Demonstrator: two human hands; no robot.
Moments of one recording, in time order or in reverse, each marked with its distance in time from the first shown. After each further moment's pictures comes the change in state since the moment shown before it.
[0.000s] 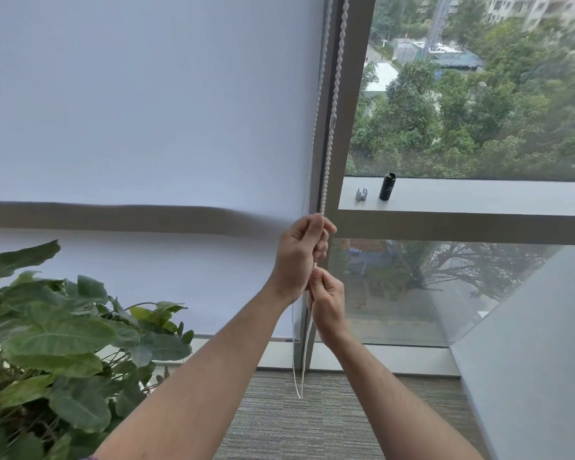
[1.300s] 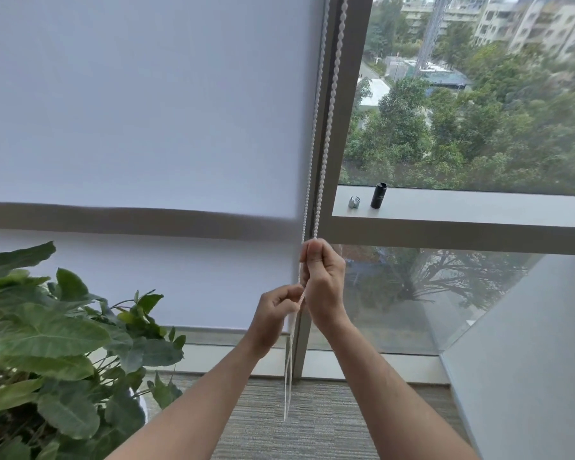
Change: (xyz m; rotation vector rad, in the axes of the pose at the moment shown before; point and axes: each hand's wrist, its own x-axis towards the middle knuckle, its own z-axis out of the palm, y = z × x) left_hand -0.071 -0.061 -0.055 0.301 -0.047 -0.197; right_hand -0.005 -0.082 0.018 0.078 0.025 -0.222
